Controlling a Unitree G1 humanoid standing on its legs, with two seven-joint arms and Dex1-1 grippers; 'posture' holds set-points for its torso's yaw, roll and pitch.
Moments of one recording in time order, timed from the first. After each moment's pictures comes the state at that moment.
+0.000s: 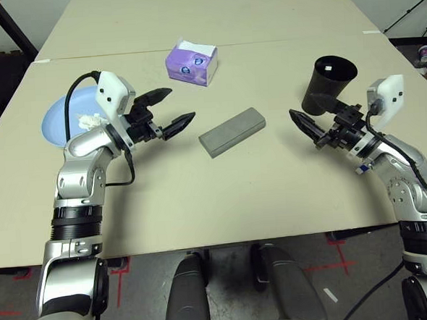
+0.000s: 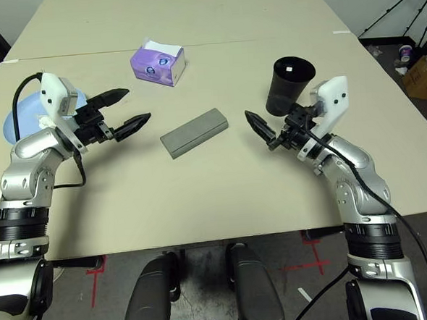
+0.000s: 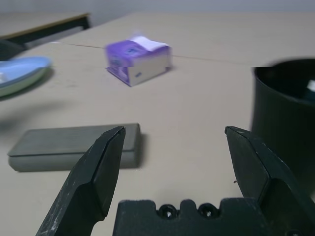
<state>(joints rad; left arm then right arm) -0.59 0.52 0.11 0.17 -0.31 0.20 -0.93 -0.33 -0.41 -0.22 -0.03 0.43 0.28 0.64</state>
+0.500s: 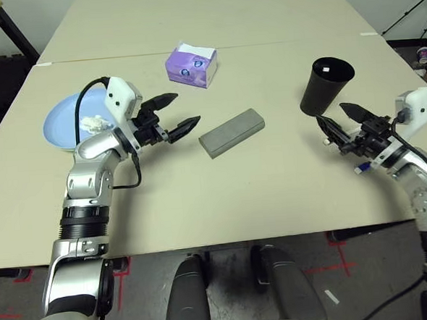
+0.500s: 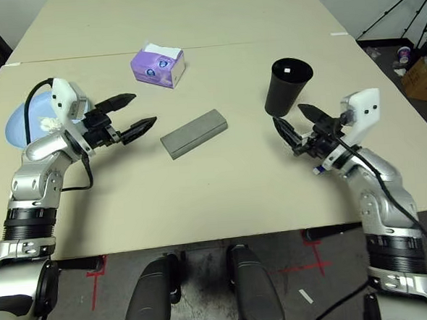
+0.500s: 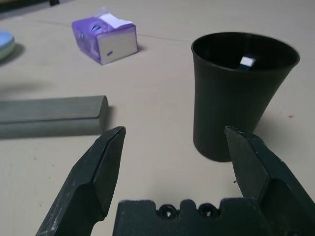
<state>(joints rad) -0.61 0.49 0.05 0.24 -0.32 0.17 -1.02 -0.26 -0.57 -0.29 -0.02 0.45 0.28 0.71</state>
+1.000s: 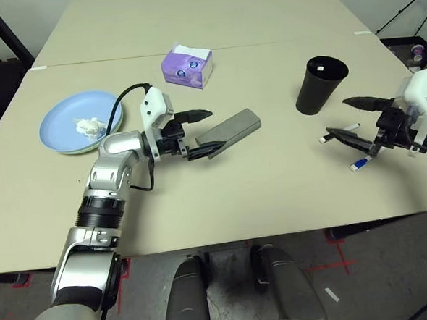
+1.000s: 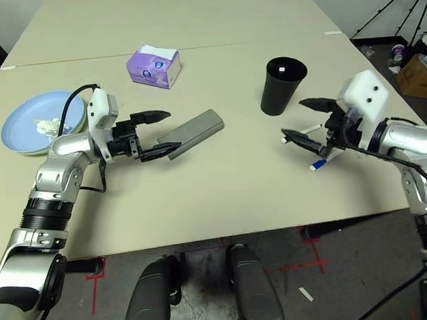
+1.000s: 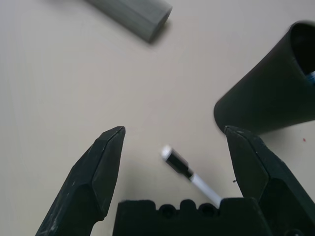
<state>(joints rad) -0.66 0.44 -0.07 0.33 -0.31 0.09 -1.19 -0.42 -0.98 -0.04 0.15 0.21 0.05 1.16</state>
